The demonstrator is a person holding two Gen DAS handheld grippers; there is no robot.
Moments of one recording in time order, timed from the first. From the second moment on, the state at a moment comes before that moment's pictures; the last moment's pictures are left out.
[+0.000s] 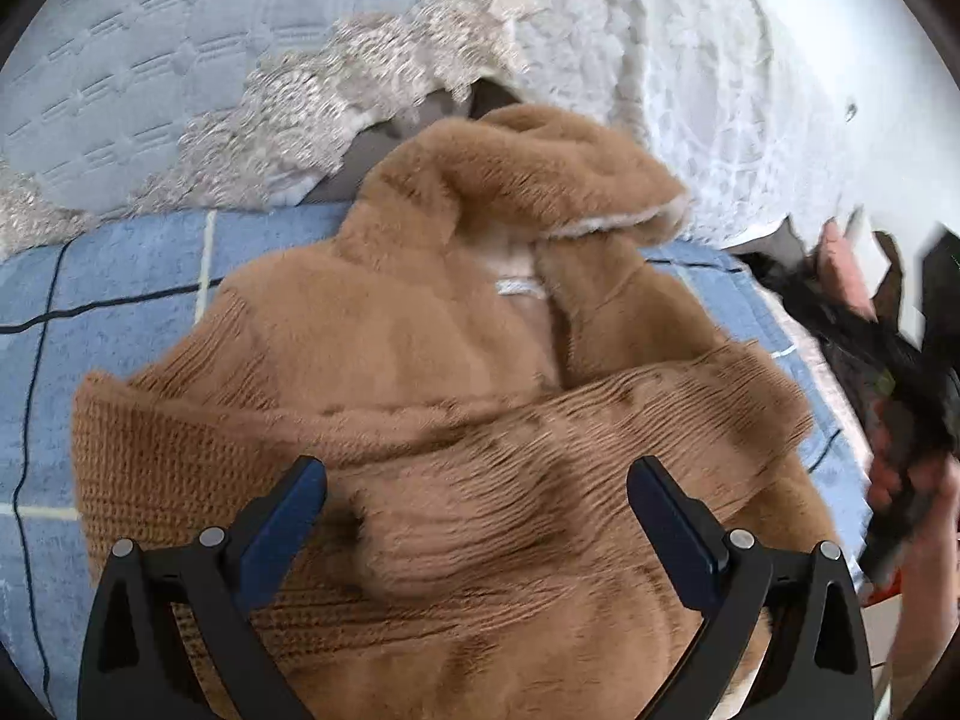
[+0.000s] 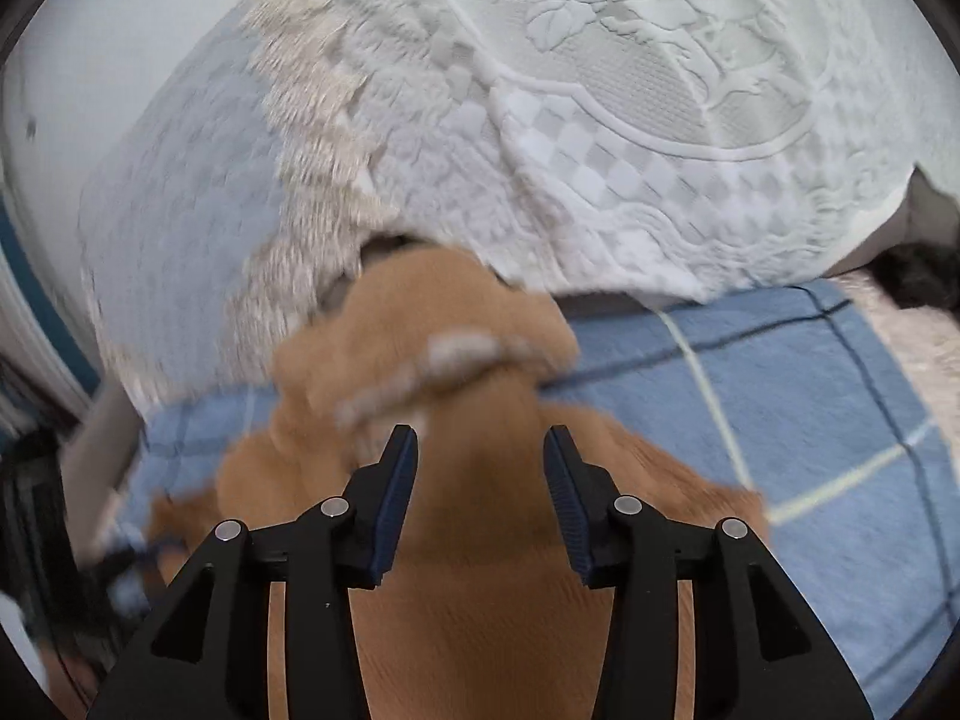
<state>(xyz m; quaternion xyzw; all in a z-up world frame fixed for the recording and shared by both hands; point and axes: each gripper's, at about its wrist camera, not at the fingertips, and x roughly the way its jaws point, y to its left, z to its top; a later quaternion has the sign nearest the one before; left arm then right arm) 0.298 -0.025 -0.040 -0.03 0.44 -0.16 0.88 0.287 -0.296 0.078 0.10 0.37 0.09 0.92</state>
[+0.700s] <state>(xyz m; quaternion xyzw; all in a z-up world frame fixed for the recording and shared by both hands) 0.289 -0.013 -0.054 -0.05 0.47 -0.14 0.87 0.250 -0.276 0.033 0.01 0.45 0.06 0.89</state>
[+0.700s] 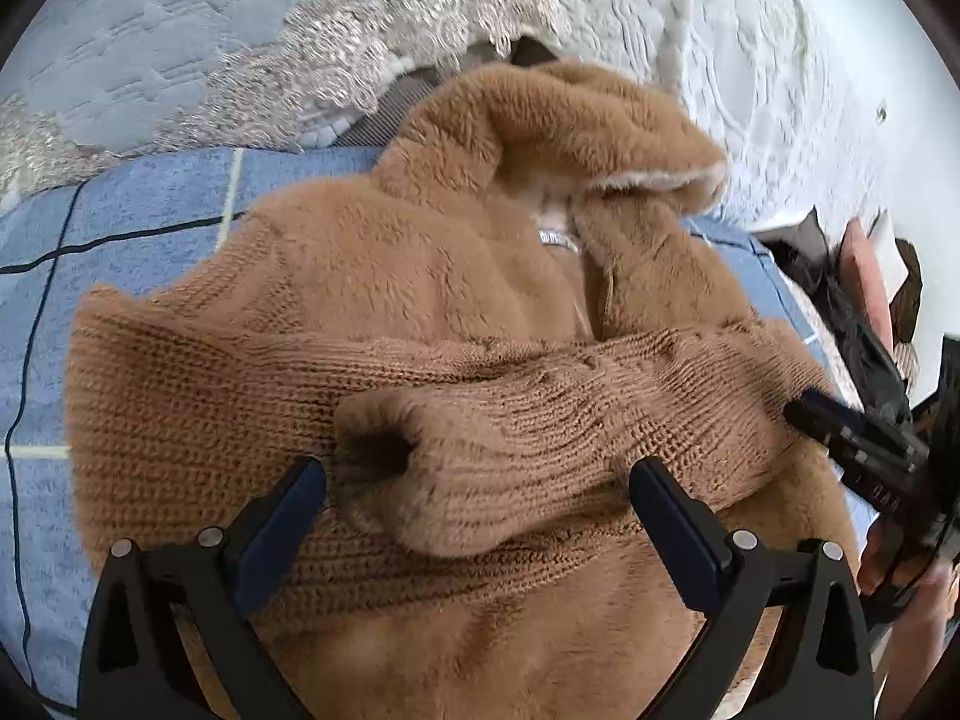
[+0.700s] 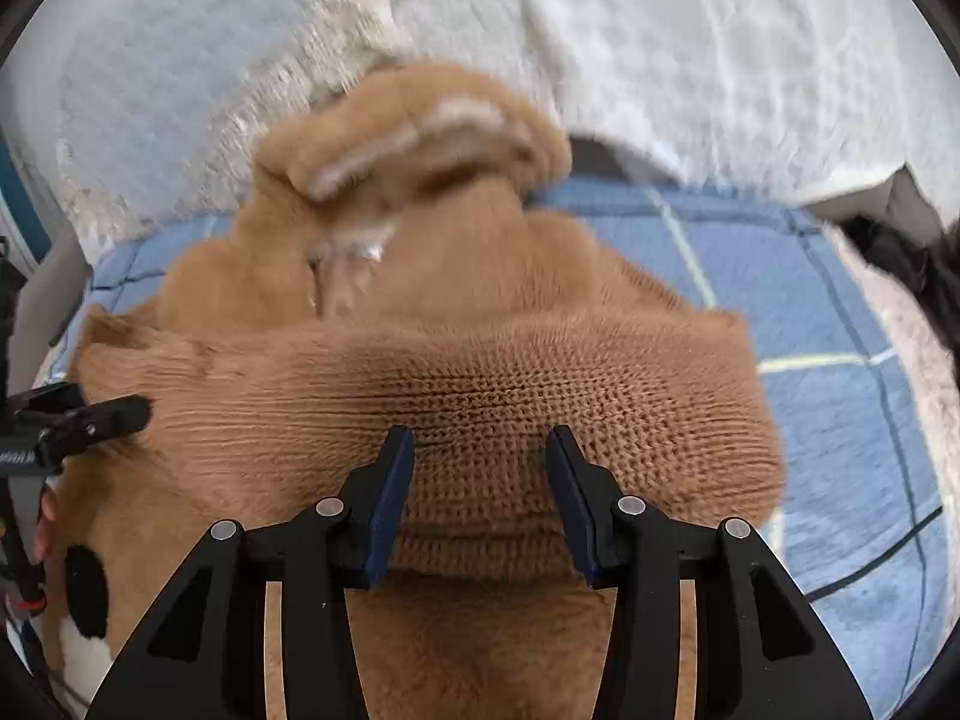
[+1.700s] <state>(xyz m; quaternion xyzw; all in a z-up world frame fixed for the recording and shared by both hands) 0.173 0.080 0.025 -0.12 0.37 -0.17 0.91 0.242 -0.210 0.050 0.00 0.43 0.12 0.90</state>
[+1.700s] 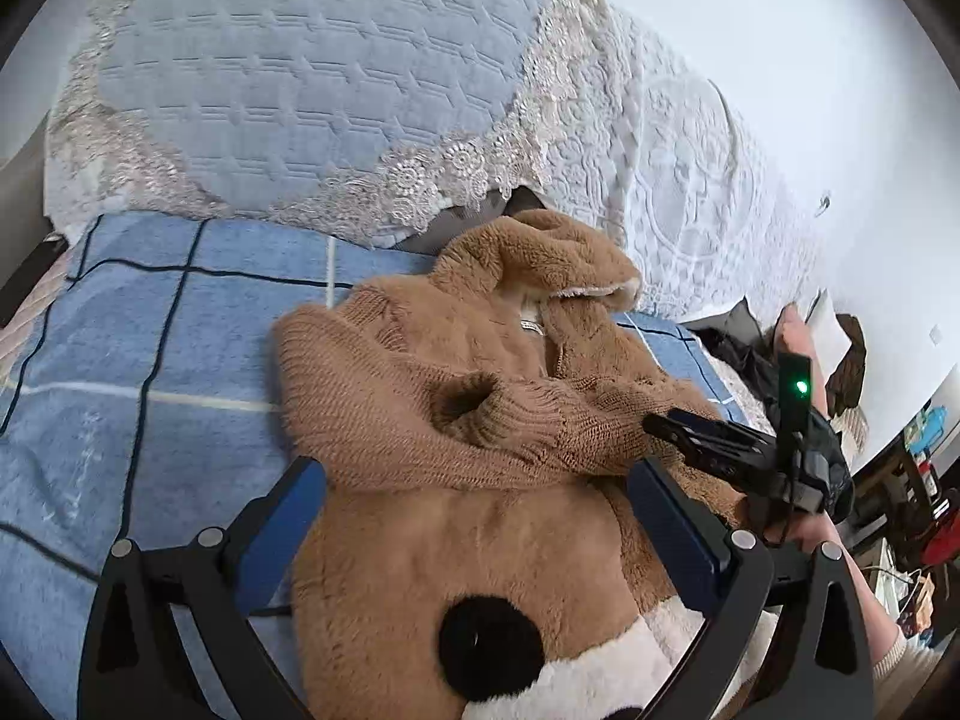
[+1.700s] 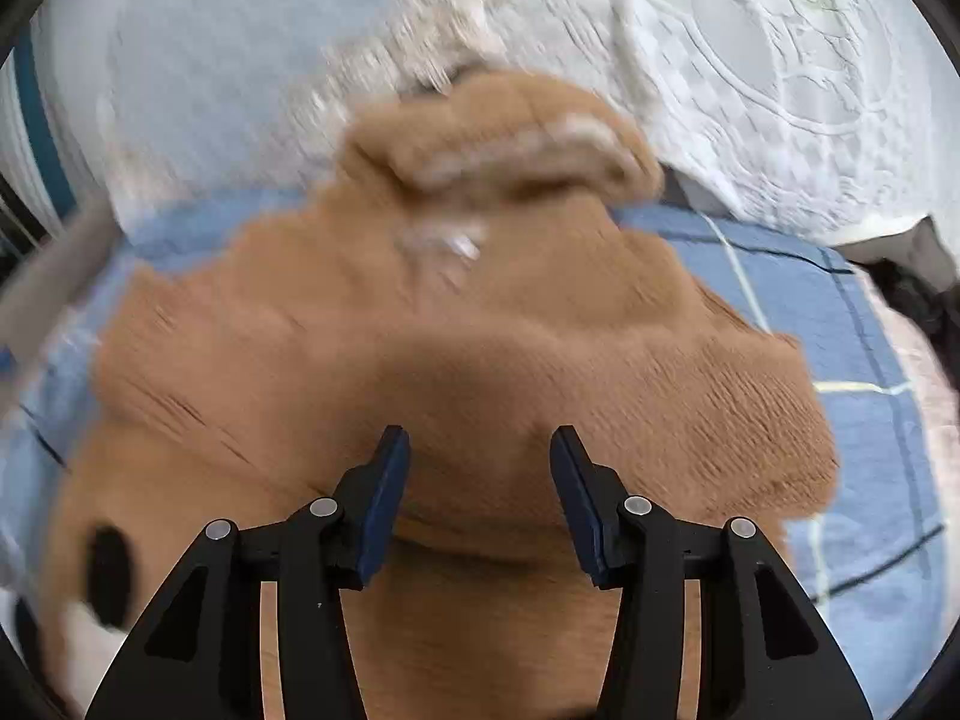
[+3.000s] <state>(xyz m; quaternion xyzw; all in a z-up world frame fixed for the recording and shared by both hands) 0.071 0.106 -0.063 -0.10 0.47 -0.17 0.86 0.137 -0.244 0.082 -0.01 0.43 0.11 0.90</state>
